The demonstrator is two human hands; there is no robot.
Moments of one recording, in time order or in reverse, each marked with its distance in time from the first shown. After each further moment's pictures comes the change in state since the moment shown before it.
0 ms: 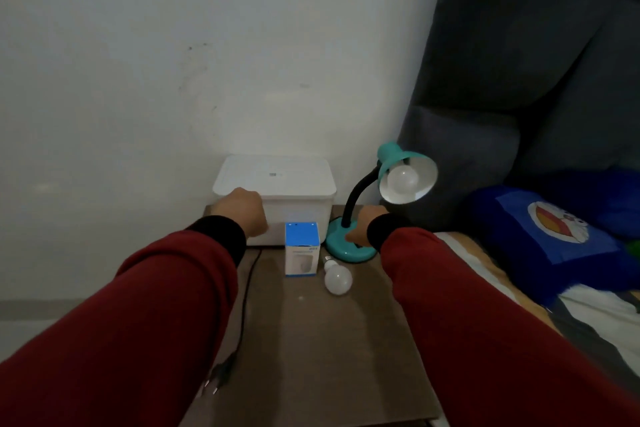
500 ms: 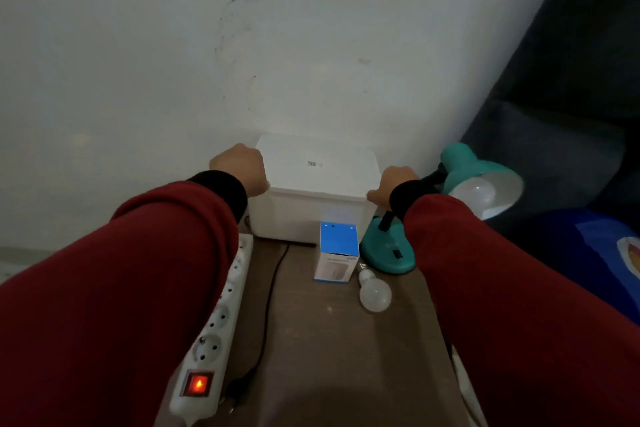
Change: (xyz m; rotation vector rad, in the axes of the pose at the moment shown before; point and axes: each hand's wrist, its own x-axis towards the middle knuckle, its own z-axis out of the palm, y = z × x) left_hand 0.067 -0.062 -0.017 -0.081 0.041 -0.126; right_hand 0.097 -0.053 -0.027 -0.091 0.085 -0.019
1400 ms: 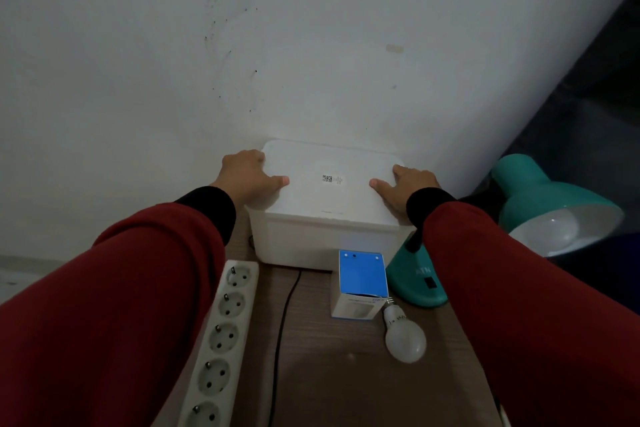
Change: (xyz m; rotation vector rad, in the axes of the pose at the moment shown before) left_hand 0.075 -0.006 0.023 -0.284 -0.017 -0.023; right_hand 0.099 -0.009 0.032 0.101 0.002 0.021
